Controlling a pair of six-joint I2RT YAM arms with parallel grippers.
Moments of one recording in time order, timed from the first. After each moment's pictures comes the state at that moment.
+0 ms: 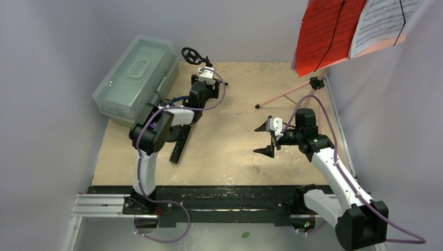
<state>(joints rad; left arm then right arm) -0.47 2.14 1.27 0.73 -0.30 0.02 0.21 0.96 0.69 -0.42 -1.06 -0.82</state>
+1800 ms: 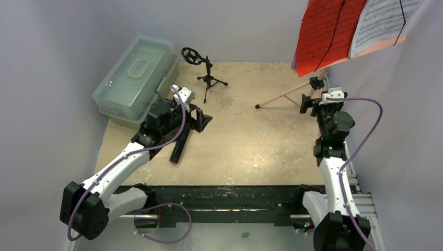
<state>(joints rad) -0.47 1.07 0.74 0.13 0.28 -0.11 -0.20 0.83 0.60 0.29 -0.21 -0.14</state>
